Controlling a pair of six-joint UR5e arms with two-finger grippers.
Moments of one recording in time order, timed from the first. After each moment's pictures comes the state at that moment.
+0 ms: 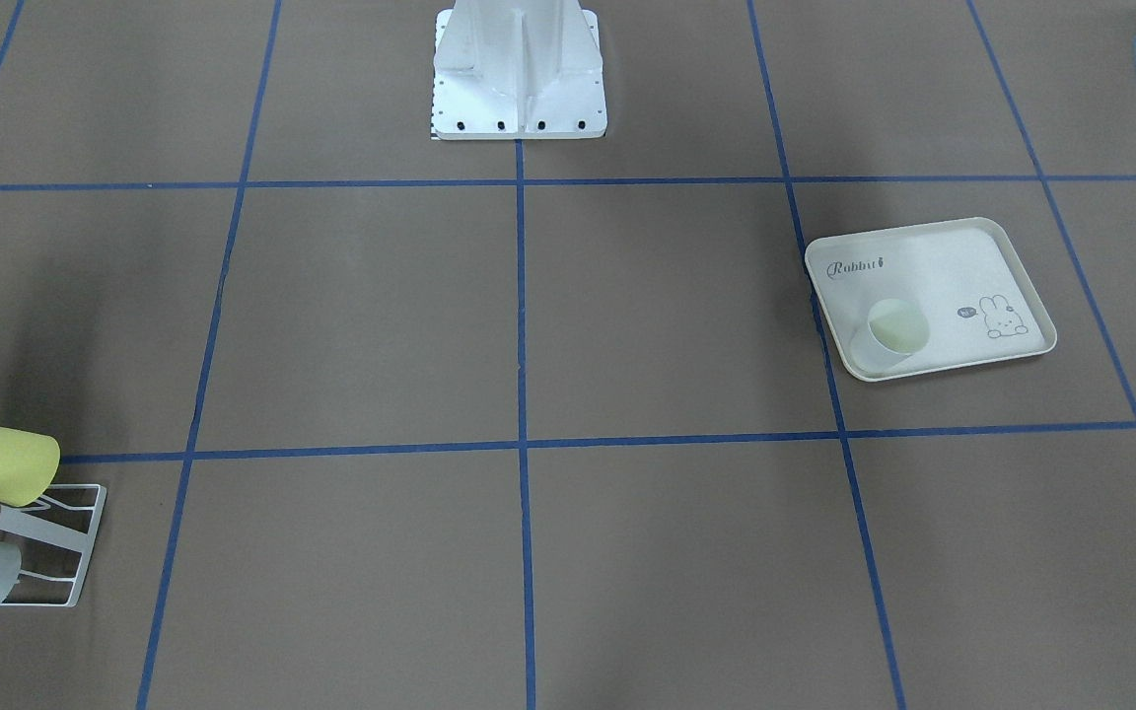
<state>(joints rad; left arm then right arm) -1.36 -1.48 -1.77 -2.41 -2.23 -0.59 1.40 -0.92 1.07 -1.58 2.35 0.11</state>
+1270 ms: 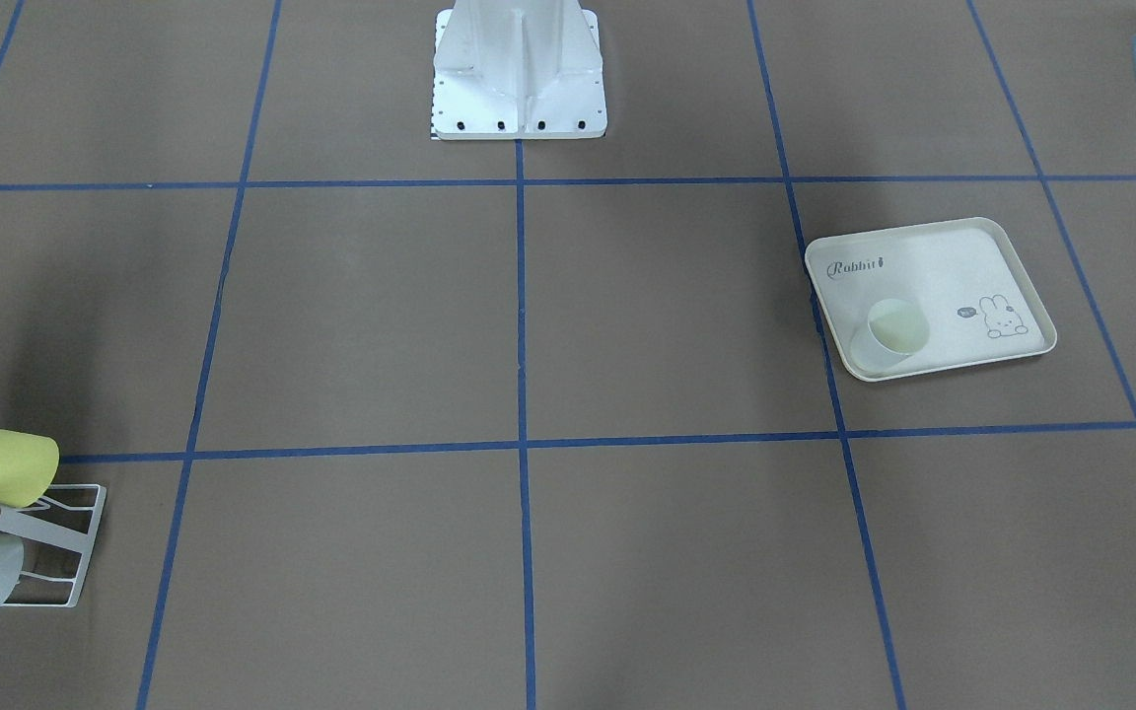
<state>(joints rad) -1.36 -1.49 -1.77 -2.41 -2.23 -0.63 1.38 -0.92 1.06 -1.57 2.33 0.12</state>
